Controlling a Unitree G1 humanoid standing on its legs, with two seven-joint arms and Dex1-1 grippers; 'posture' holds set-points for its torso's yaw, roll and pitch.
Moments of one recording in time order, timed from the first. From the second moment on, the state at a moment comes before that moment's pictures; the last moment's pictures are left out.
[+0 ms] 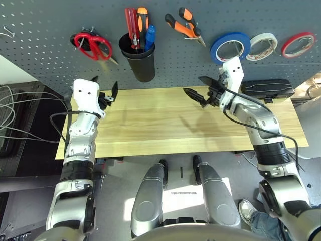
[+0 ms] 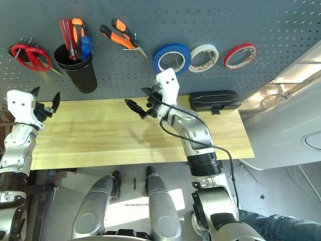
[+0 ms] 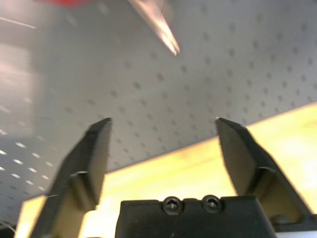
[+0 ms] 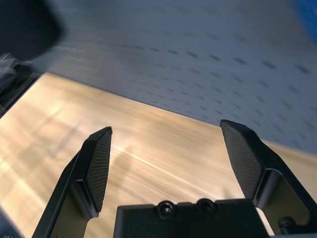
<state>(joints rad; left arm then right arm) -0.40 0.45 0.19 0.43 -0.07 -0.10 -0.24 -0.60 -0.23 -0.01 0.15 0.30 0.57 0.47</state>
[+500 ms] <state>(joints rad) -0.43 0.40 0.11 0.58 -0.03 0.09 -0.25 -0.67 -0.31 -0.10 0.68 0.15 0.30 0.28</state>
